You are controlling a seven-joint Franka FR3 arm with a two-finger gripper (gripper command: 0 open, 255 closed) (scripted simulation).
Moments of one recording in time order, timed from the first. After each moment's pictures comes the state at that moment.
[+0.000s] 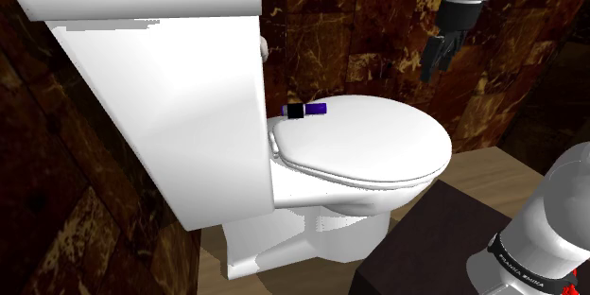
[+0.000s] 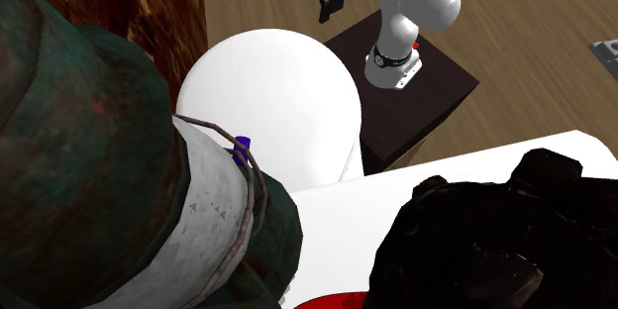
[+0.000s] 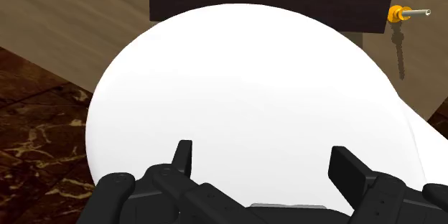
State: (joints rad) arm -0.01 -0.79 -0.04 -2.37 -0.10 1.64 -0.03
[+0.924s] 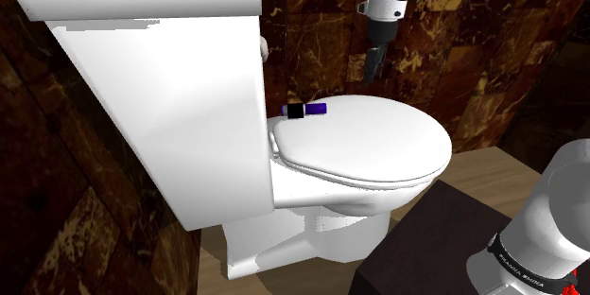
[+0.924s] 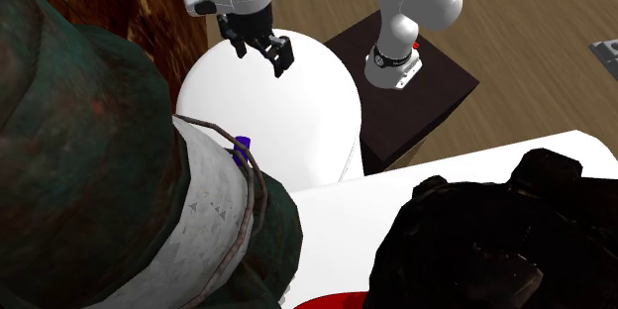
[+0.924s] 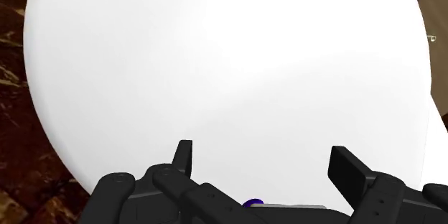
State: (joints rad) arm 0.11 -0.30 -0.12 -2.11 -0.06 1.82 -0.35
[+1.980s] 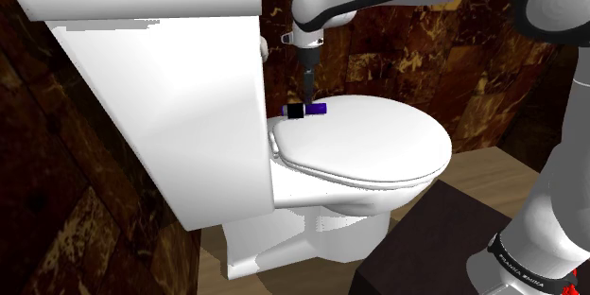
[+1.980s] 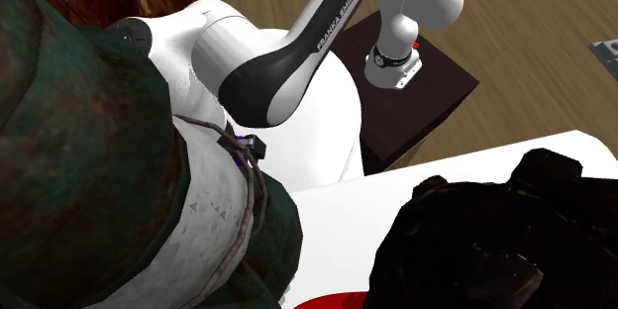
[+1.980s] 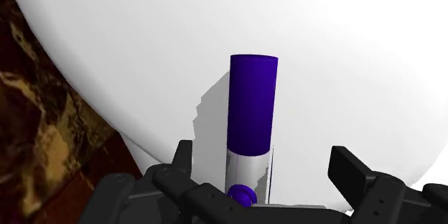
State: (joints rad) arm 0.19 0.29 -0.06 -1.59 0.05 1.80 -0.72
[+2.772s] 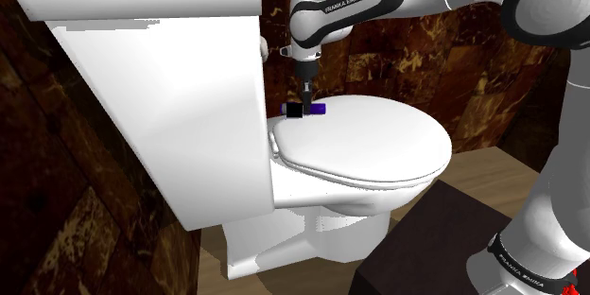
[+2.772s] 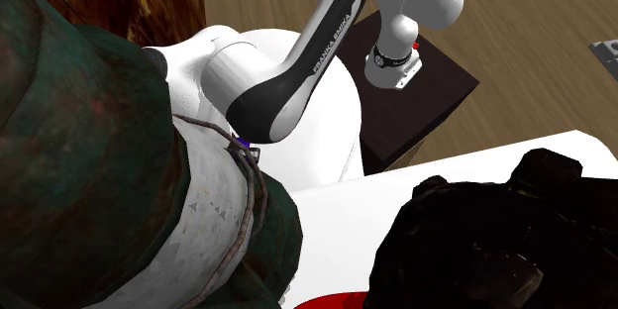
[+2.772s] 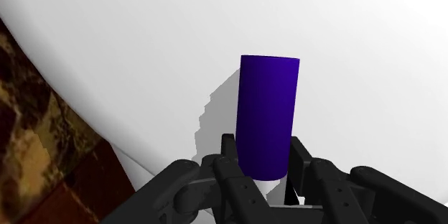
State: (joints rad) arm 0.19 0.33 -0.06 -1.64 0.05 1.88 -0.74
